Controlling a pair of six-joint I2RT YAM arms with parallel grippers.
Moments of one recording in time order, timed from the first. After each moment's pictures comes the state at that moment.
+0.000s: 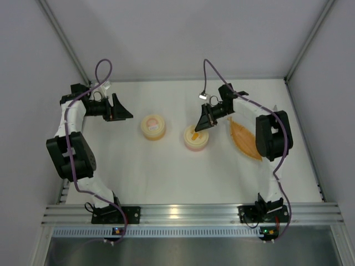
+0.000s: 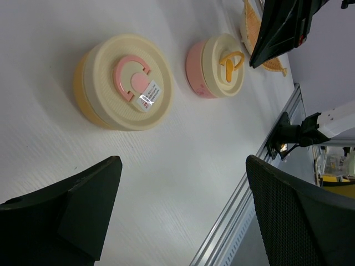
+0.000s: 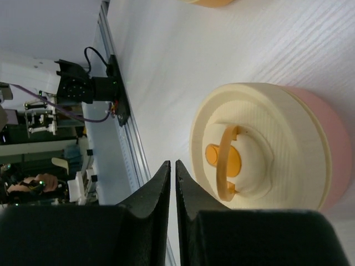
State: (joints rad) left arm 0.28 1.77 1.52 -0.99 1.10 0.31; right arm 0.30 2.06 1.58 -0.75 -1.14 -0.05
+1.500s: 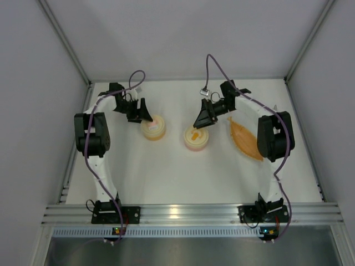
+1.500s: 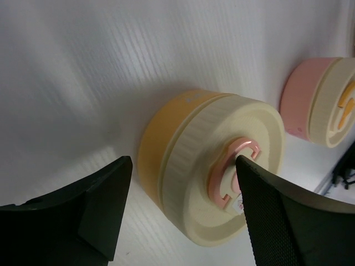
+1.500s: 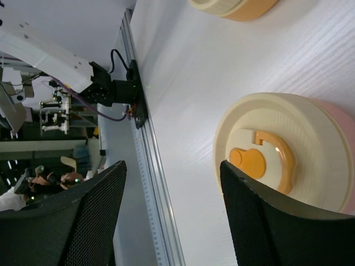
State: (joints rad) left arm 0.03 2.16 1.69 -0.73 0.76 0.11; right arm 0.29 2.08 1.62 -0.77 -1.20 -0.05
